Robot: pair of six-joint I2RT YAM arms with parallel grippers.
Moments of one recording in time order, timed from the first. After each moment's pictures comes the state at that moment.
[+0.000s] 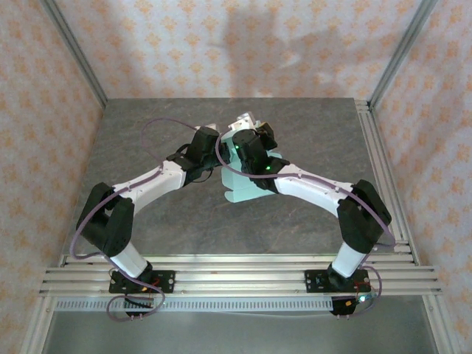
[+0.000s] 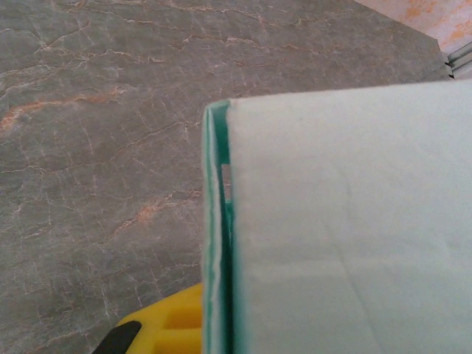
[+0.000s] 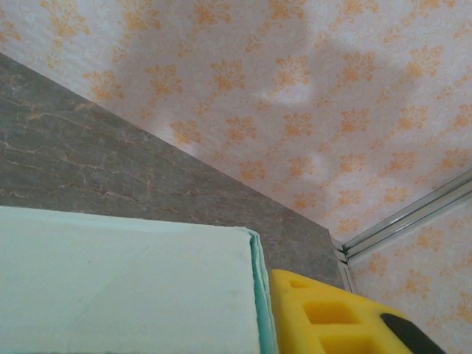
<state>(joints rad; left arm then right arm) -0.51 1.62 1.12 -0.16 -0.04 -0.68 0.81 1.69 1.24 0.07 0.95 -0.35</state>
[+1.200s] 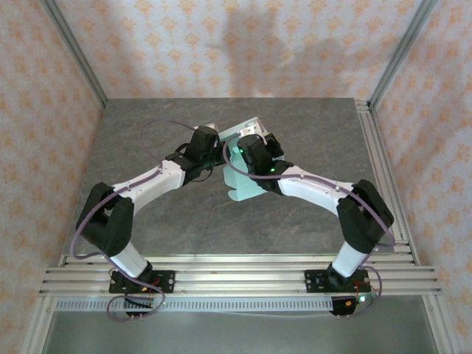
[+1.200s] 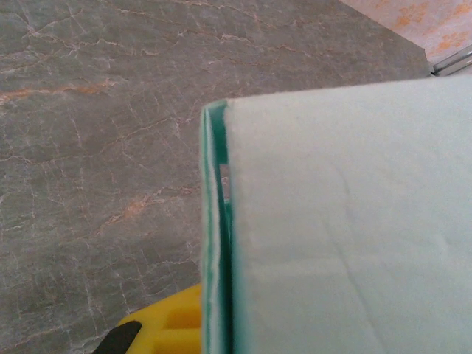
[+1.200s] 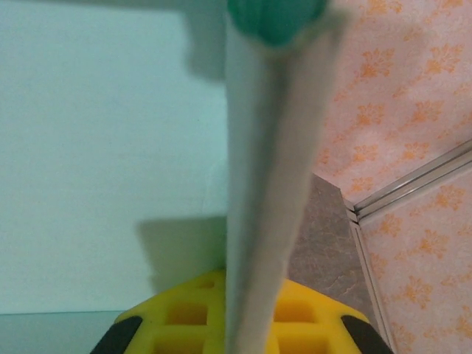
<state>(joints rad) -0.49 1.62 1.12 -0.16 0.00 -0.73 0.77 1.67 1.16 -0.02 0.92 -0.22</state>
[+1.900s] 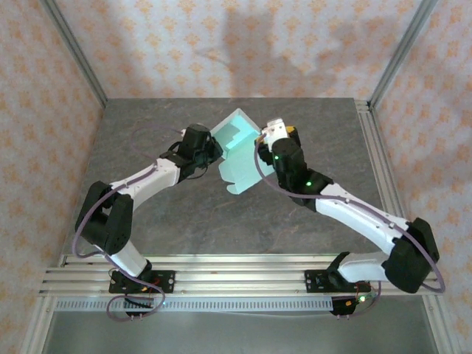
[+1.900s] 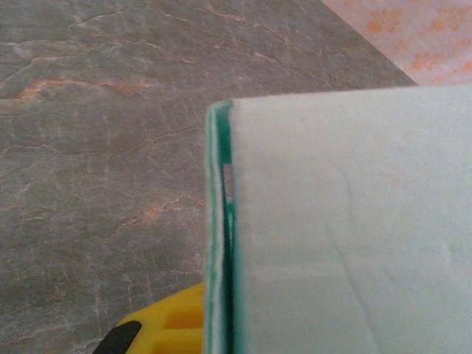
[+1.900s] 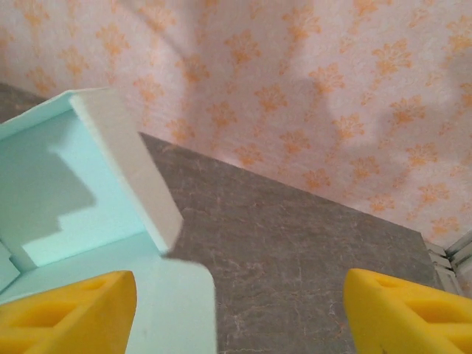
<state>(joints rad) -0.42 1.63 1.10 -0.15 0.03 -0.98 0.74 1.26 0.97 0.02 0.60 -0.13</state>
